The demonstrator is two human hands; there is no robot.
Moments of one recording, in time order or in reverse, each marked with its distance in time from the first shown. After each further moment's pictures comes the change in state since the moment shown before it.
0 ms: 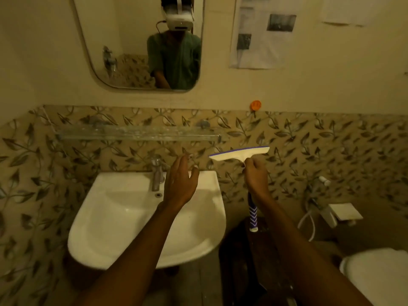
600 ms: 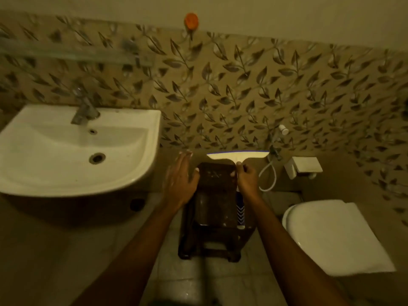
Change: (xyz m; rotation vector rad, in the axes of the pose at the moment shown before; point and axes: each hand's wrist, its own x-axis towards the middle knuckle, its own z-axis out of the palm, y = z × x) left_hand -0.183 0.109 0.243 0.125 -0.206 -0.061; right_hand 0.024 0.211 -0.242 -0.100 -0.160 0.330
